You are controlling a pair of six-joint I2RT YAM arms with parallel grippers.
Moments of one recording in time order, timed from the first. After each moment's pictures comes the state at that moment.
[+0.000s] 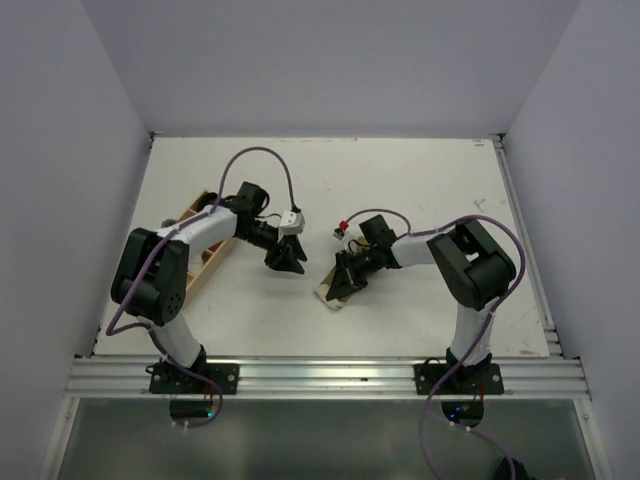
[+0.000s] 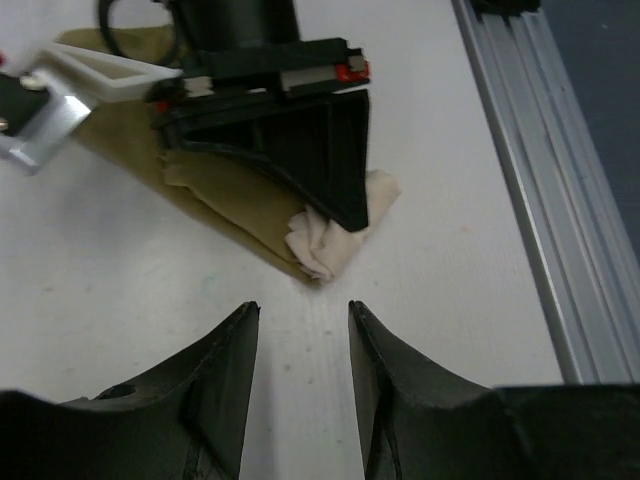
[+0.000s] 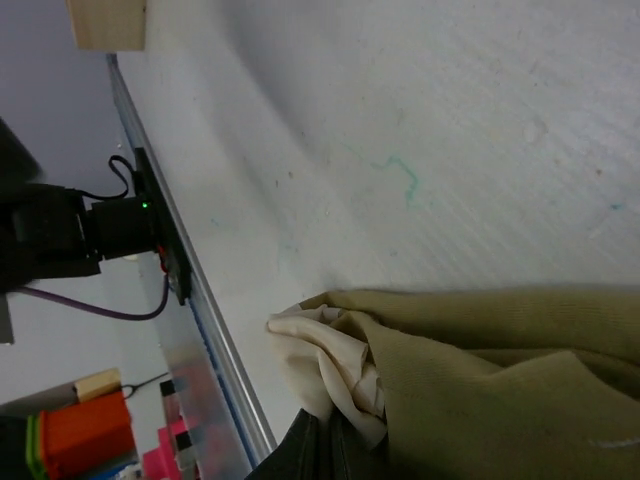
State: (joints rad) left arm -0.31 1.70 1.09 -0.58 1.13 0.94; right arm 0.53 1.91 0.90 -0.10 -0.93 0.41
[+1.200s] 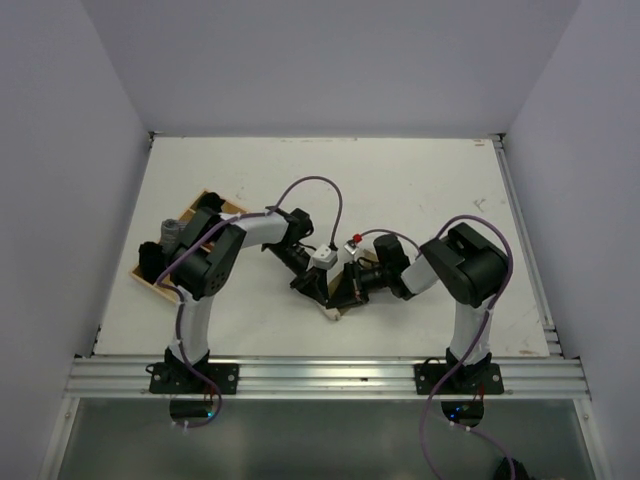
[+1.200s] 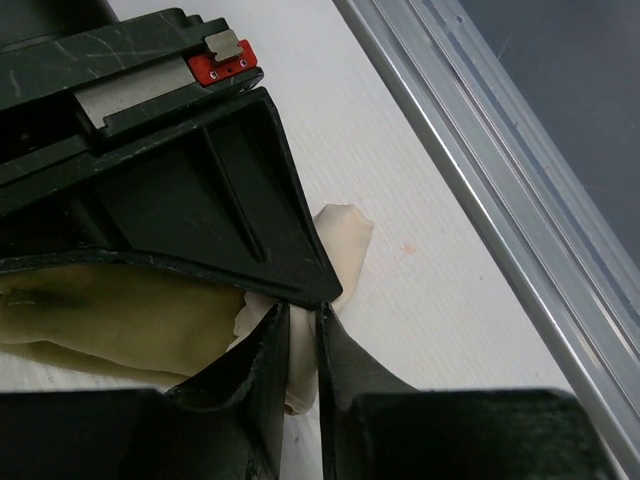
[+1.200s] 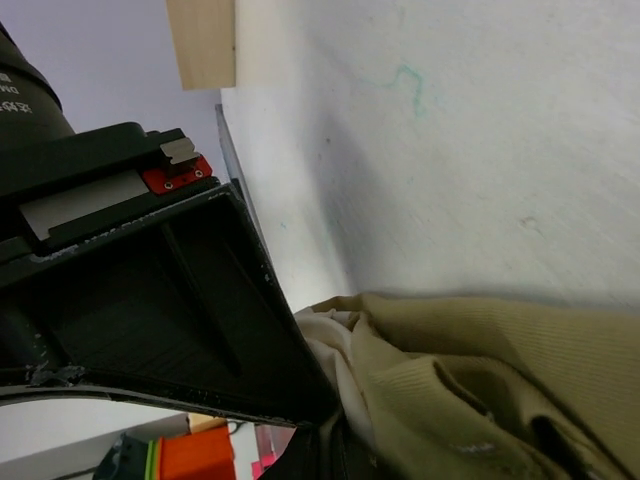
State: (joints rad) left arm -0.59 2.05 1.25 -0.91 1.18 1.37; right arm 0.53 1.94 0.56 0.69 -1.06 0.93
